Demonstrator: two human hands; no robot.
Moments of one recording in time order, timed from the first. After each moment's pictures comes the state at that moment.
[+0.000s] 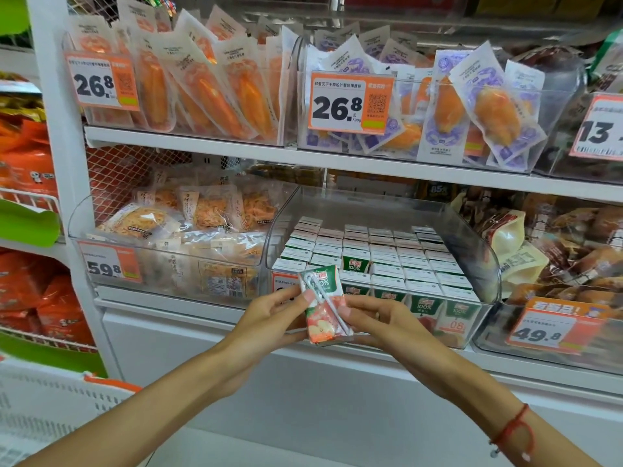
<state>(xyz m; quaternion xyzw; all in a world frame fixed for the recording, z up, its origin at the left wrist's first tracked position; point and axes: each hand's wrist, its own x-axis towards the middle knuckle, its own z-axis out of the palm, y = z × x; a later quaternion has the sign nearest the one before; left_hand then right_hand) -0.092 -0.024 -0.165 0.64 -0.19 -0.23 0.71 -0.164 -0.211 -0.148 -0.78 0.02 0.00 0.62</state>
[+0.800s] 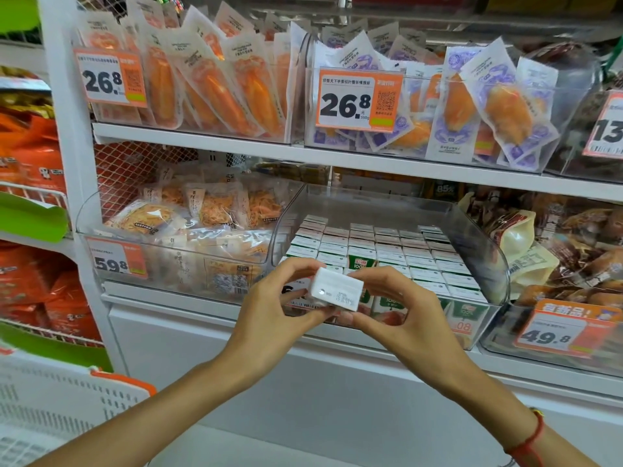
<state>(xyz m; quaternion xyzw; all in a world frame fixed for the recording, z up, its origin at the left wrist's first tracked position) -0.099 -0.025 -0.157 0.72 -0.32 0.06 0.62 -0.174 -0.206 -0.137 -0.86 -0.10 -0.25 0.43</state>
